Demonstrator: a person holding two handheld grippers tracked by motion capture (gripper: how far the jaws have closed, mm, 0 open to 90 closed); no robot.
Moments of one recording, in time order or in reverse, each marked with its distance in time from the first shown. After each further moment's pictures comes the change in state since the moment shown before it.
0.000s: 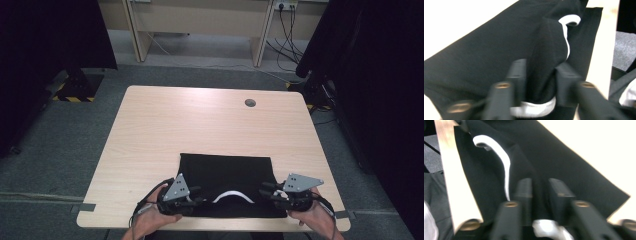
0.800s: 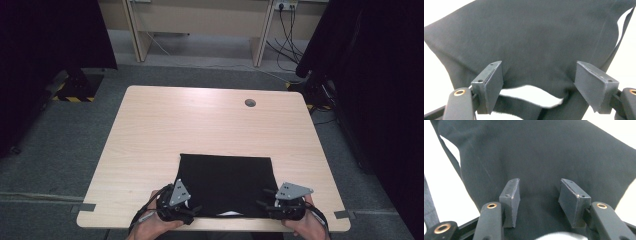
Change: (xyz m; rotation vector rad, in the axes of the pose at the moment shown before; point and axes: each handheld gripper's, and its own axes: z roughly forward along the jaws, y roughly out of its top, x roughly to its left) left arm -0.002 -0.022 0.006 0.129 0.155 -0.025; right arm 0.014 -0.029 0.021 0.101 -0.077 0.067
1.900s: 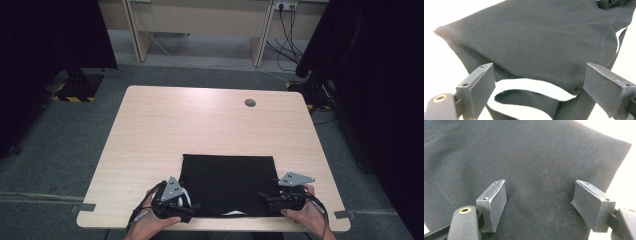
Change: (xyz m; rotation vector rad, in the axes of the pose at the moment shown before) left arm 0.011 0.003 -0.005 -0.082 -0.034 -0.108; right arm -0.030 0.003 0.010 0.019 -0.067 0.131
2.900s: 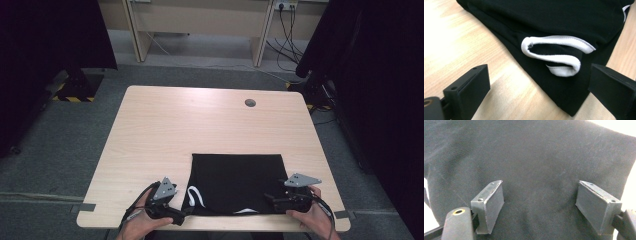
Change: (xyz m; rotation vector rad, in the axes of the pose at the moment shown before) left arm 0.014 -0.015 -0.008 0.056 -0.026 -0.031; right arm -0.005 -0.008 -0.011 0.015 -0.034 0.041
